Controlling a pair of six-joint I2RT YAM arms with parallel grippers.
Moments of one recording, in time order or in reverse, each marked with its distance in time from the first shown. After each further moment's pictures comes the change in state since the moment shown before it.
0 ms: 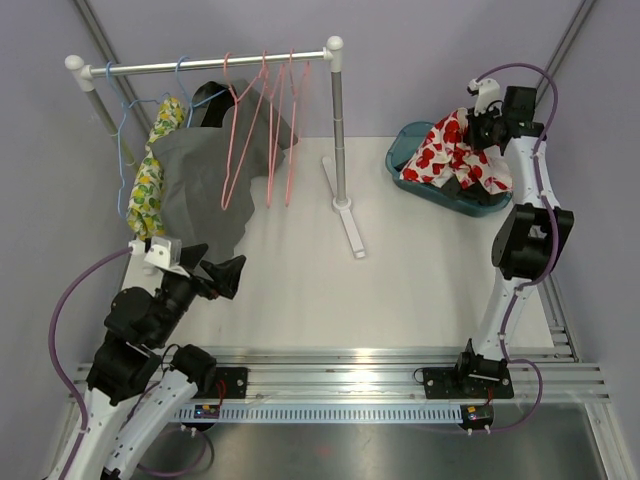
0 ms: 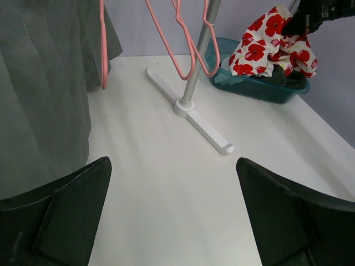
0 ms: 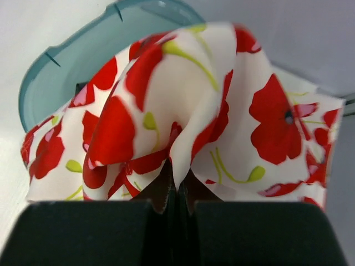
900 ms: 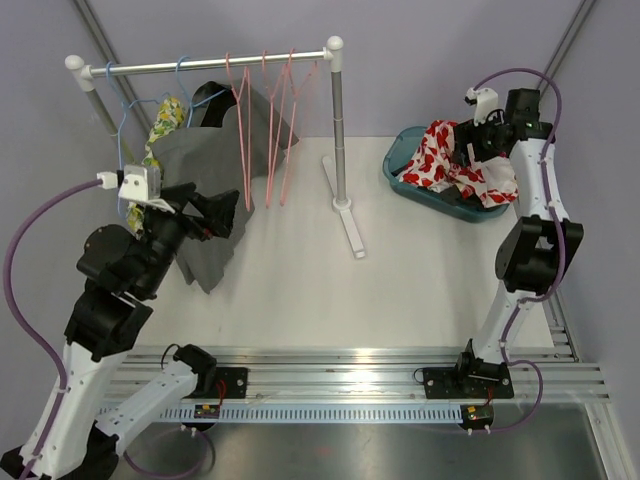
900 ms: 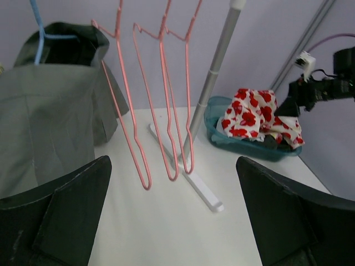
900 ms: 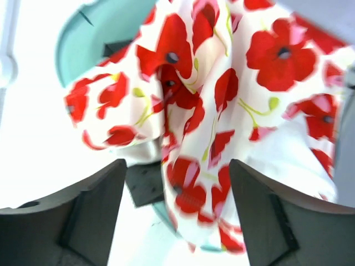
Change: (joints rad) left arm 0.000 0.420 0.460 0.042 -0.066 -0.004; right arm 0.008 -0.079 -0.056 -0.214 -0.023 -0.044
